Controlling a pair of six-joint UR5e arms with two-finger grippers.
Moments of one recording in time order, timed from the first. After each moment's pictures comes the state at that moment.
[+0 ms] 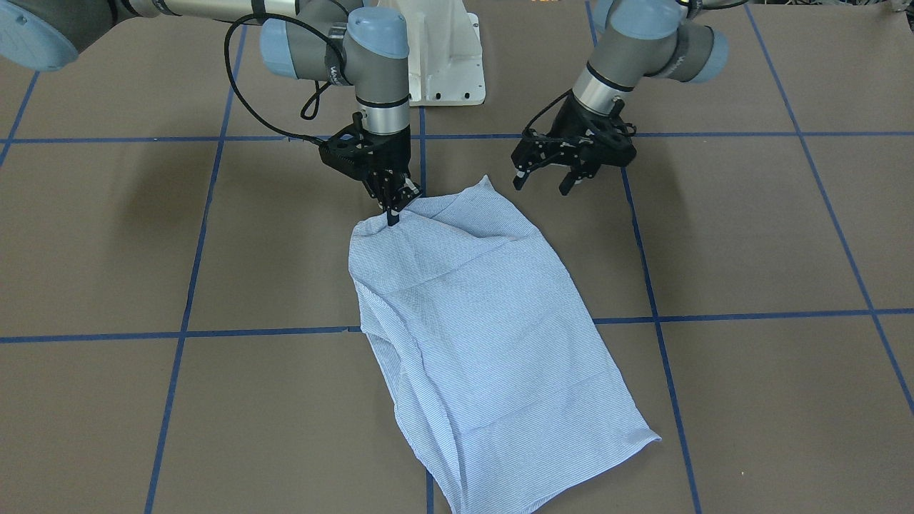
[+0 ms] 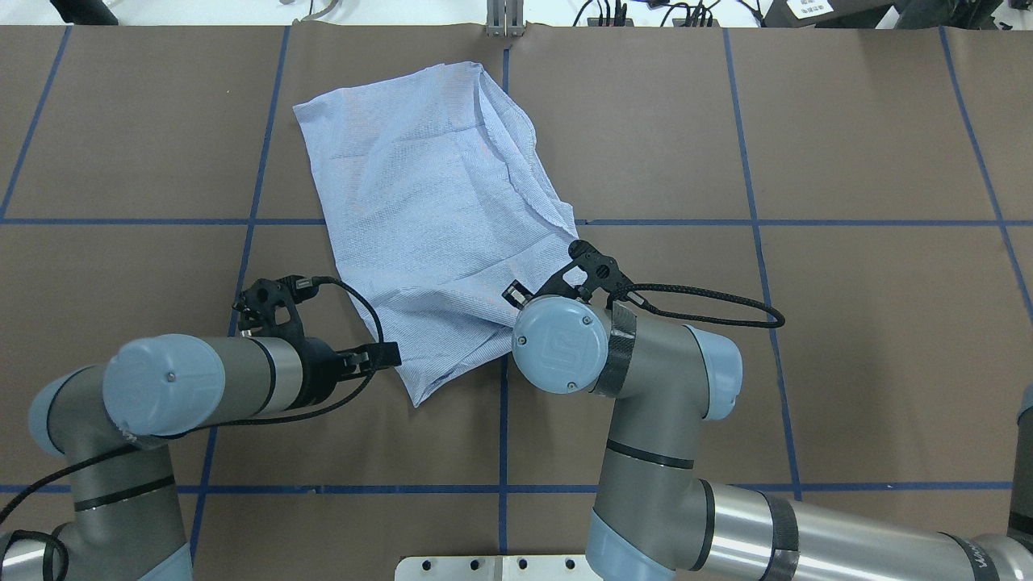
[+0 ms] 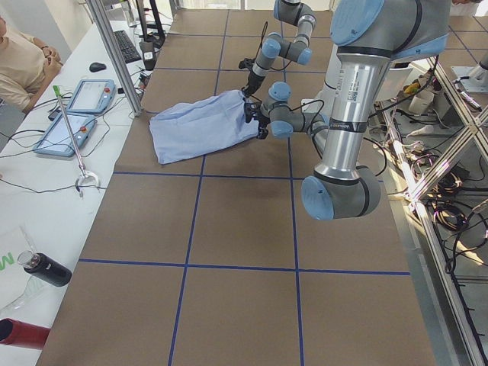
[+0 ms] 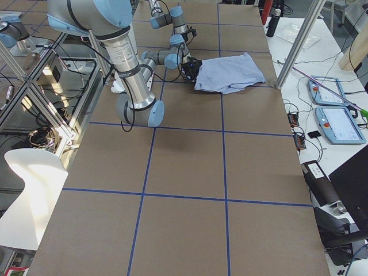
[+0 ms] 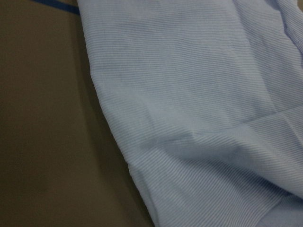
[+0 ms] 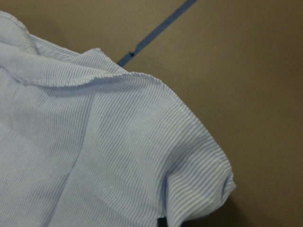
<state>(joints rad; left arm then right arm) -0.35 -1.81 -1.92 -2.13 -1.61 -1.59 0.34 -0.91 1.70 -1.54 1.41 2.07</state>
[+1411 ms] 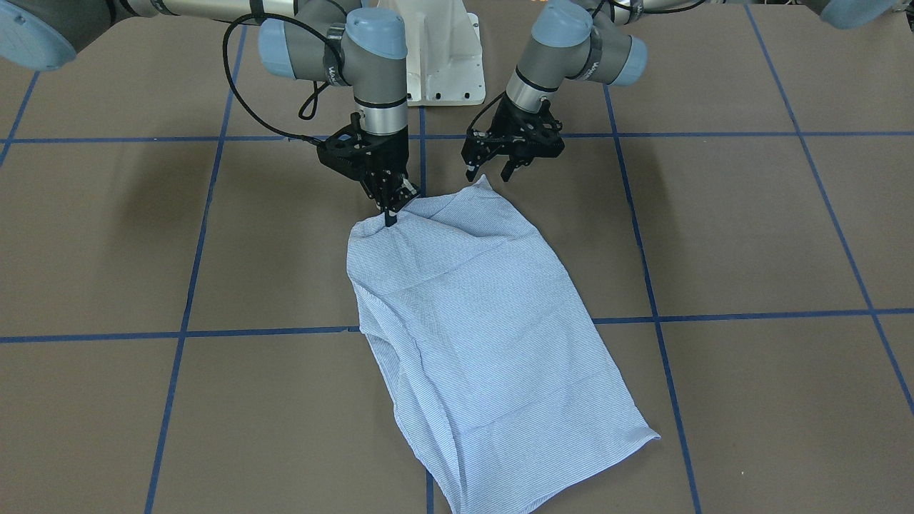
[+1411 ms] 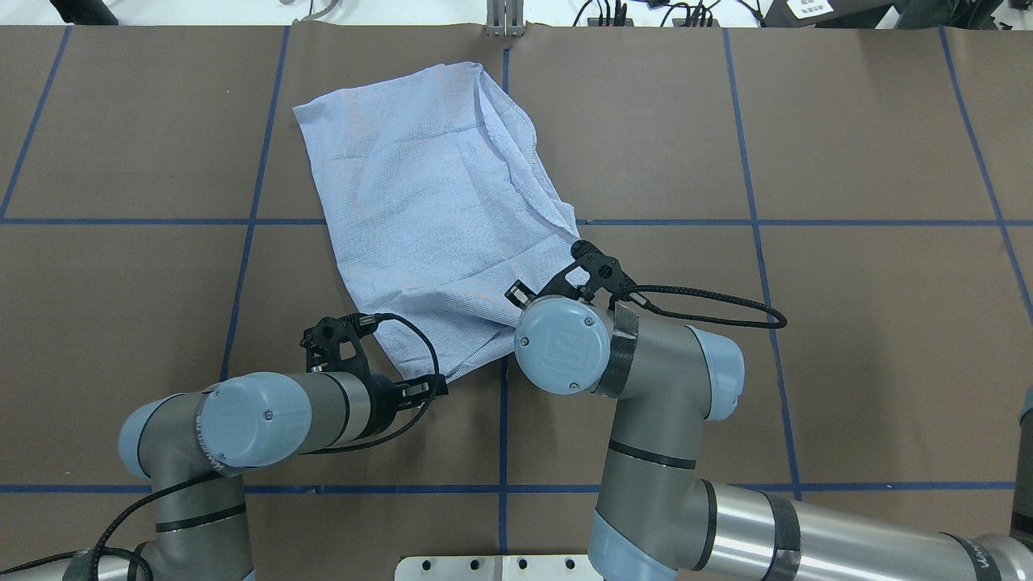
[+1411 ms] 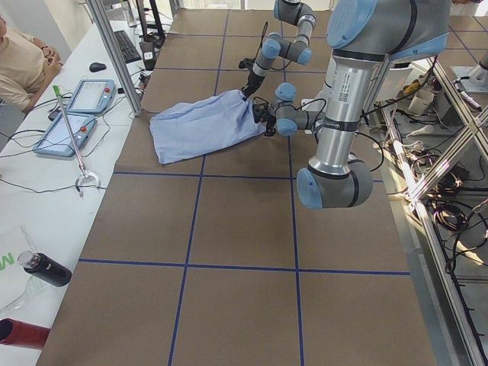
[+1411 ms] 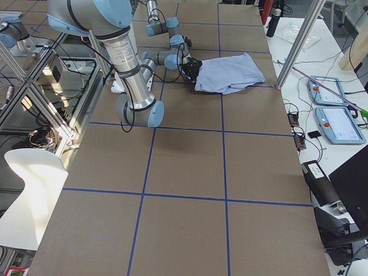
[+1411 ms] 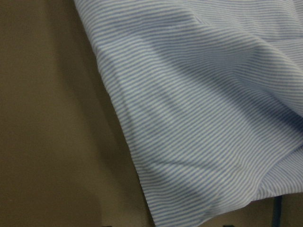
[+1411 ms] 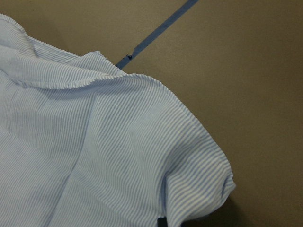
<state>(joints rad) -0.28 -1.93 -1.79 -2.12 -1.58 -1.64 0.34 -0.92 1.70 -1.54 1.41 2.07</state>
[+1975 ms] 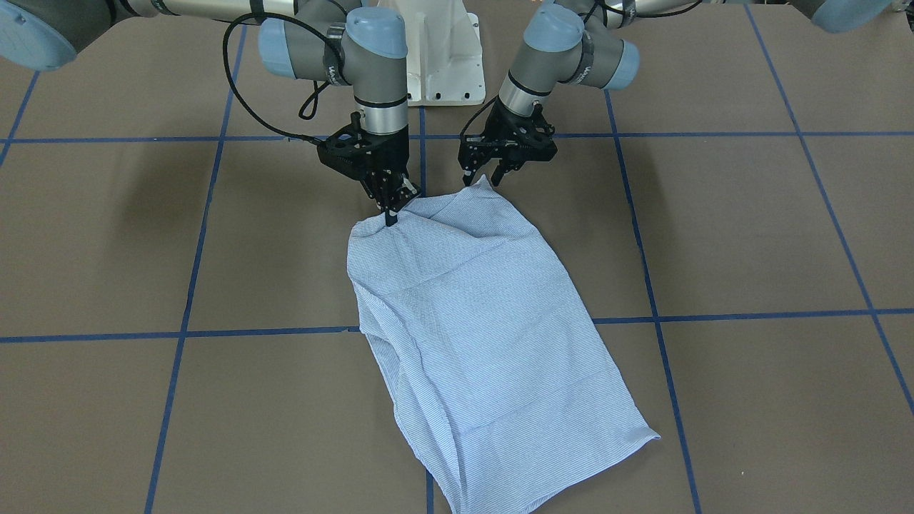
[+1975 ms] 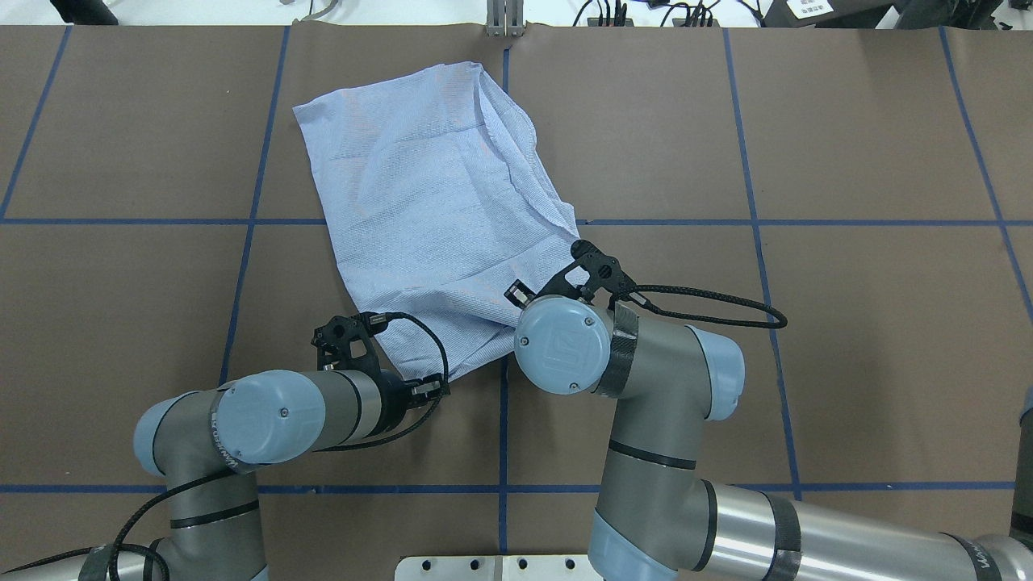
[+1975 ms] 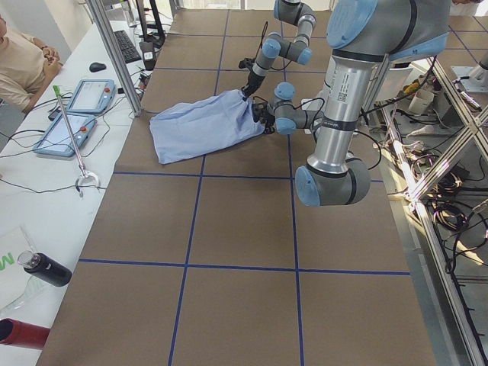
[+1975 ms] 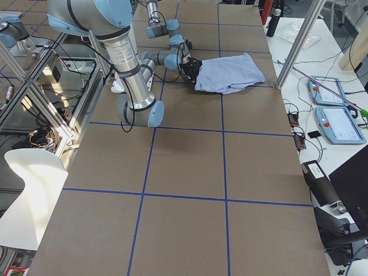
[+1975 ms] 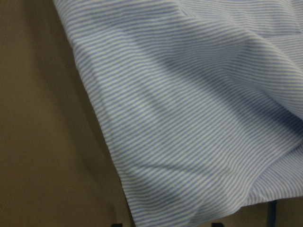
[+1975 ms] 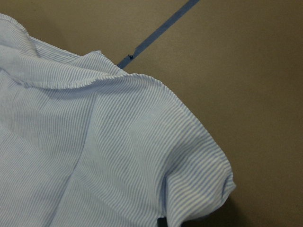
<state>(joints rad) -0.28 -1.95 -1.77 -2.12 -1.58 -1.65 0.34 -0.92 1.70 -1.54 1.41 2.07</state>
